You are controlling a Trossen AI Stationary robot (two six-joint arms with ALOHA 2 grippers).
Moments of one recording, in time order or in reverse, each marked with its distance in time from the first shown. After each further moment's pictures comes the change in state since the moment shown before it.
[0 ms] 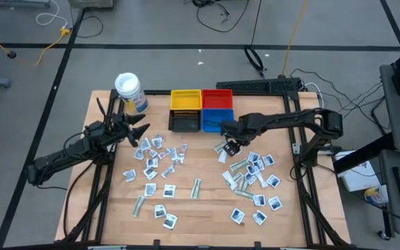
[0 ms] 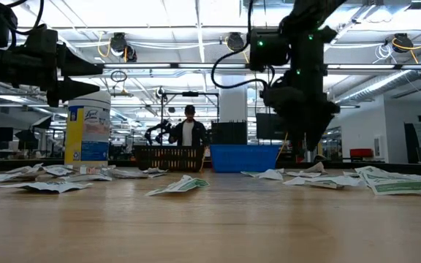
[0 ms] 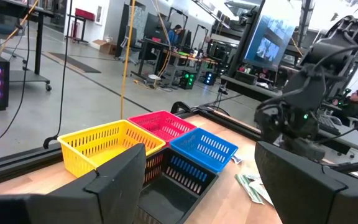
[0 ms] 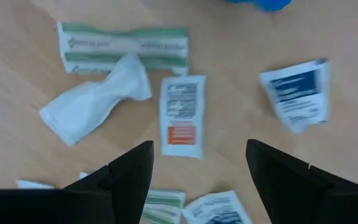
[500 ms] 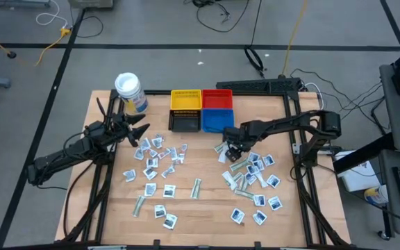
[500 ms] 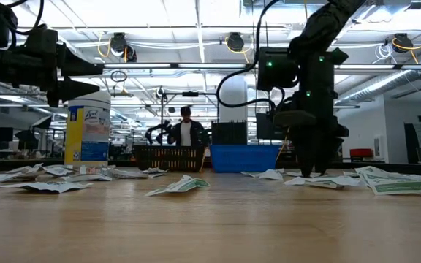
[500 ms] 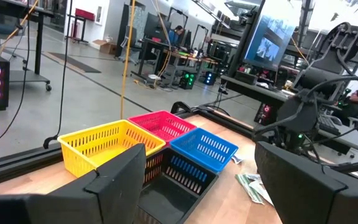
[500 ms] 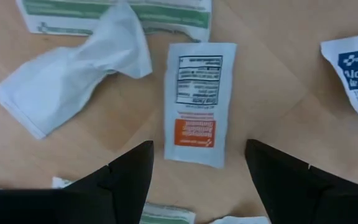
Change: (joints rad) left arm 0.000 0.000 0.000 0.000 0.000 0.000; right arm 0.019 0.032 -0.165 0.233 -0.065 -0.005
